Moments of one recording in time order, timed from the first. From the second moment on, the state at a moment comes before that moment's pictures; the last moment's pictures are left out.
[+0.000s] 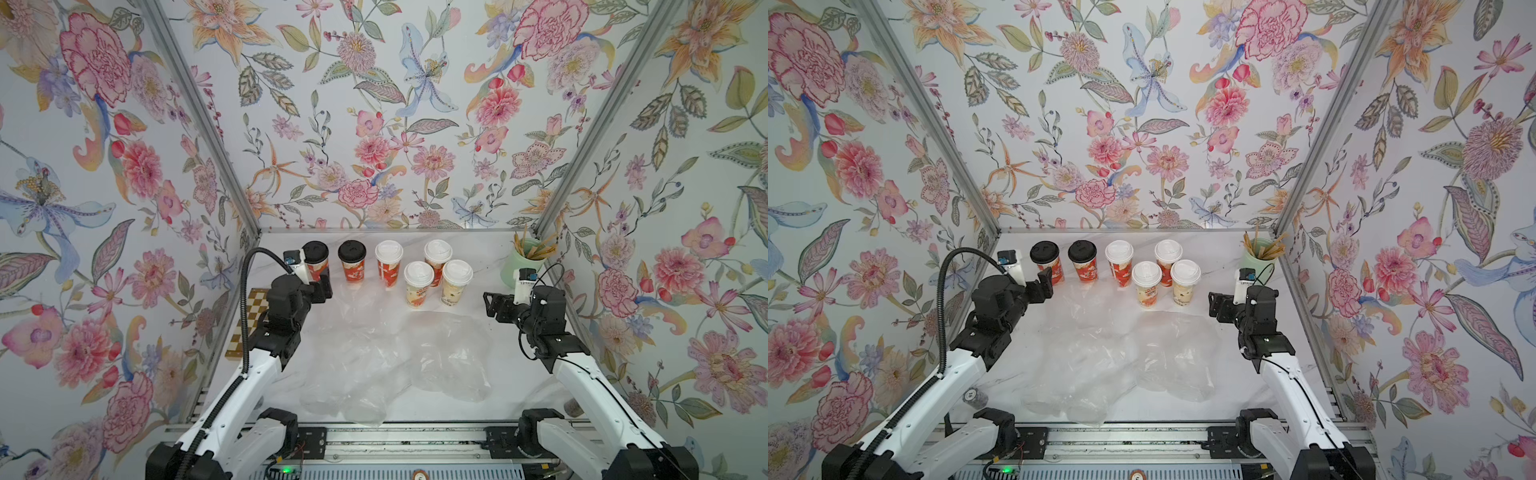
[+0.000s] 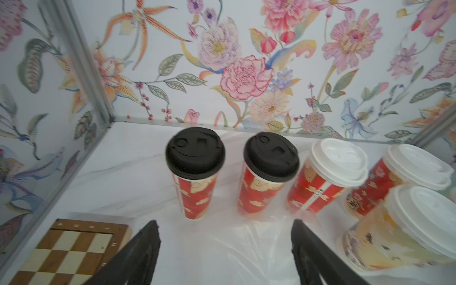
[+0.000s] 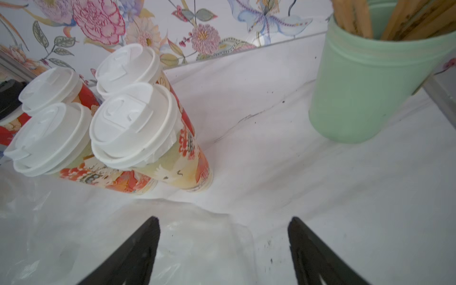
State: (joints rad) left arm -0.32 0.99 0.73 -0.05 -0.15 -0.22; right arm 0.08 0.97 0.61 -0.20 -0.20 0.23
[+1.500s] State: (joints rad) left arm -0.93 1.57 1.00 -0.14 -0.14 -0.62; right arm 0.06 1.00 0.51 -0.43 -0.40 0.48
